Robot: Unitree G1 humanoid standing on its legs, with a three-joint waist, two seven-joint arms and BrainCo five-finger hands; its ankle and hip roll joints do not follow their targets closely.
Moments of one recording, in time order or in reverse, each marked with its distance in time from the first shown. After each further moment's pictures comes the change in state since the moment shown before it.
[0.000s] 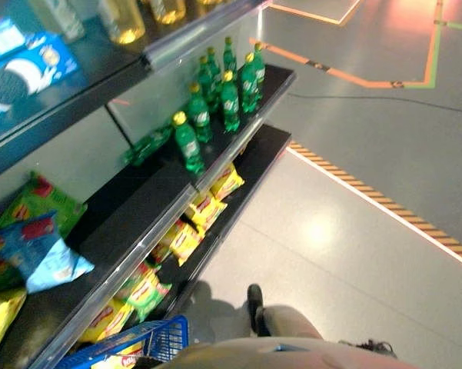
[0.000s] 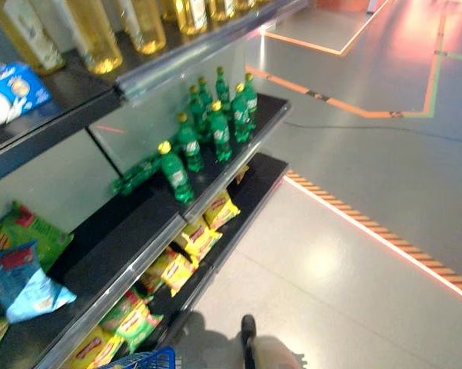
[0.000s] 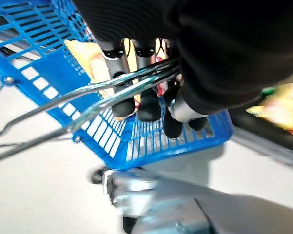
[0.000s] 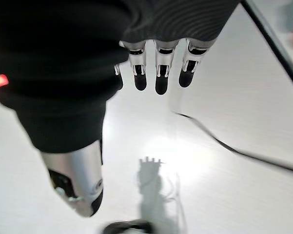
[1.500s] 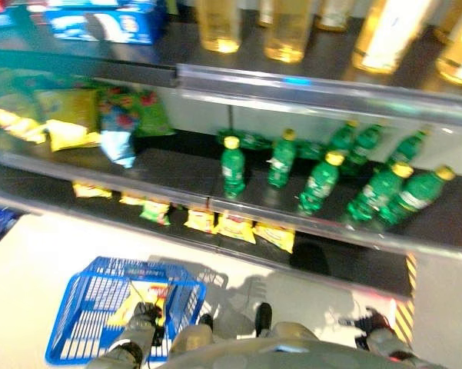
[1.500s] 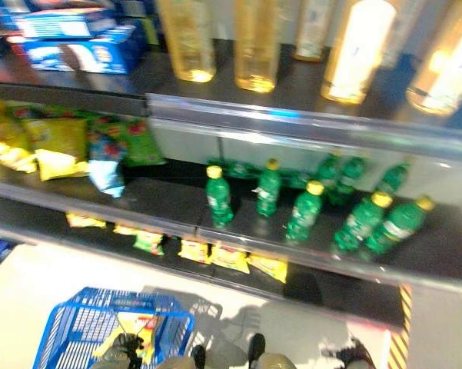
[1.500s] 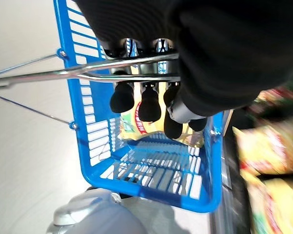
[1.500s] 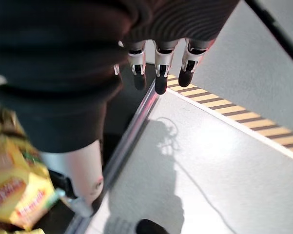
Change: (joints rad) left arm -0.135 0.023 0.027 0.036 -0.012 0.001 0.036; right arm 0.035 -0.021 0.083 -0.091 -0.063 0.020 -0.034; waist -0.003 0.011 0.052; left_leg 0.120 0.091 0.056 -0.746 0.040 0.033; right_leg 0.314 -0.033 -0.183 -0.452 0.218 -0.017
